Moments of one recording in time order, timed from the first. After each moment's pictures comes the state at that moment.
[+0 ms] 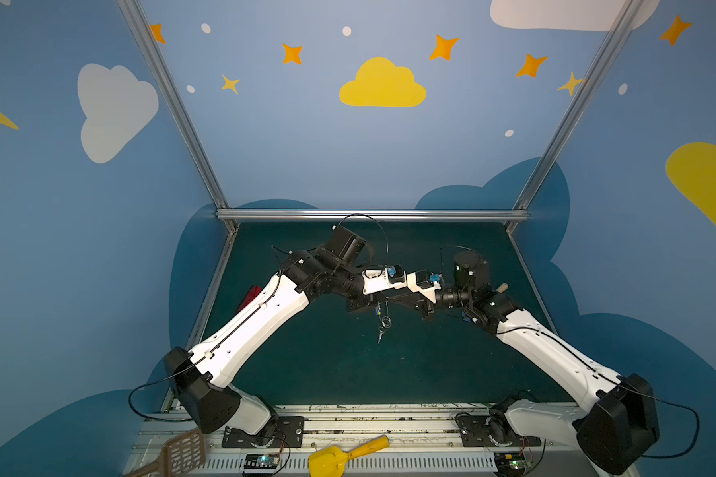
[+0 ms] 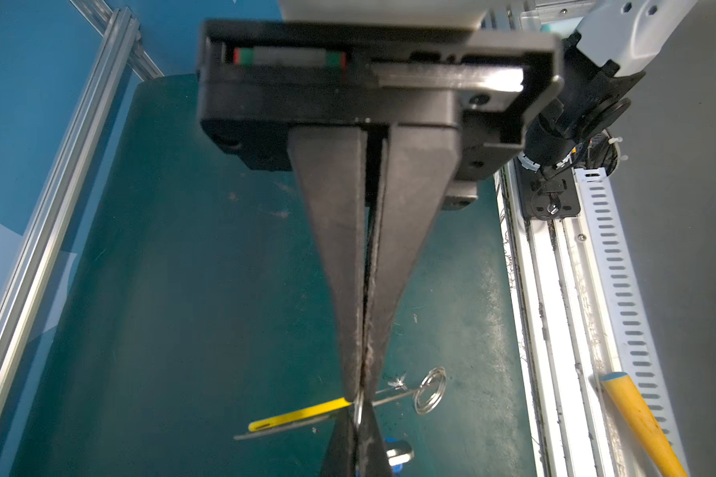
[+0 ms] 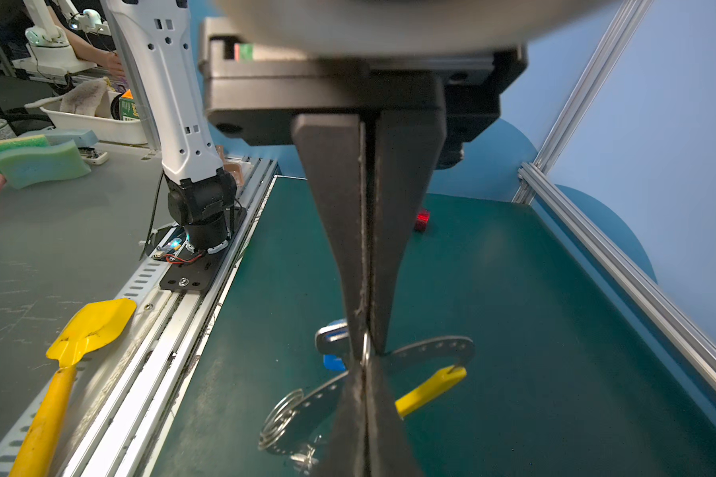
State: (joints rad) left arm -0.70 1.47 1.59 -0.99 0.46 0.71; right arm 0.56 1.23 0.93 -0.08 -1.01 -0.50
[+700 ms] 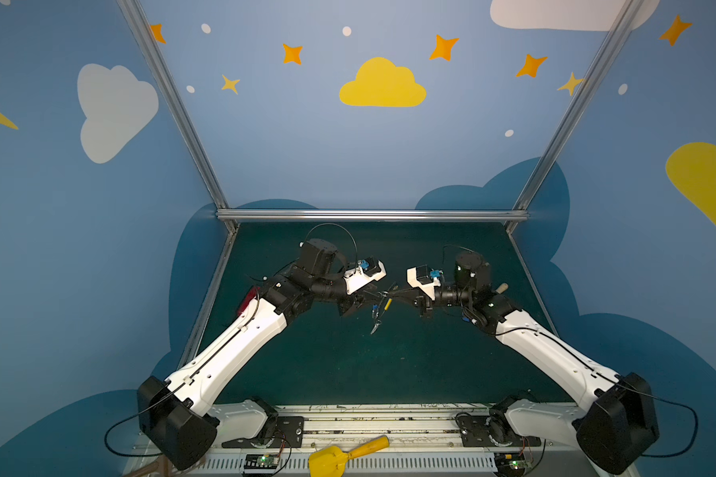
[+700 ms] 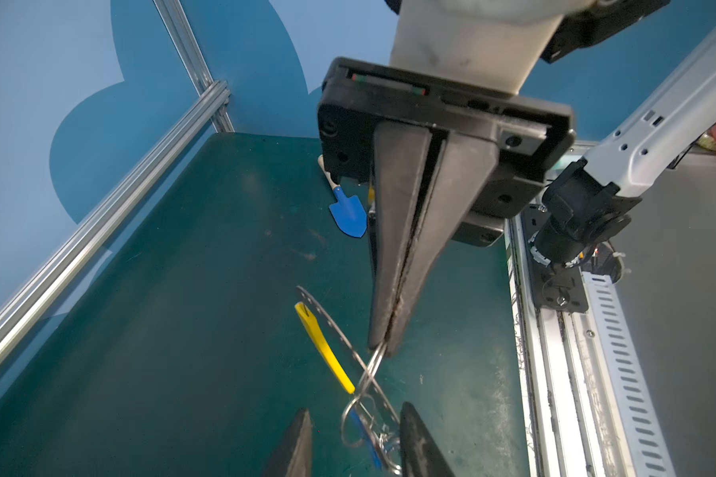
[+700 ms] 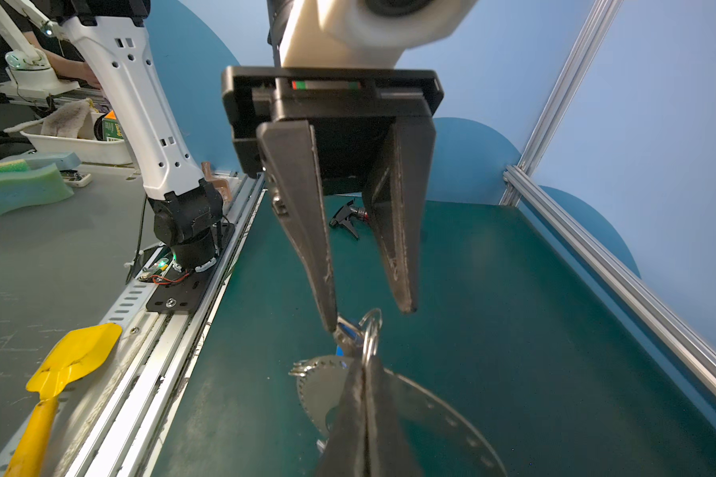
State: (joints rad) left arm -0.58 1.27 1.23 -0.56 0.63 0.46; right arm 0.56 1.23 0.91 0.02 -0.98 -0.40
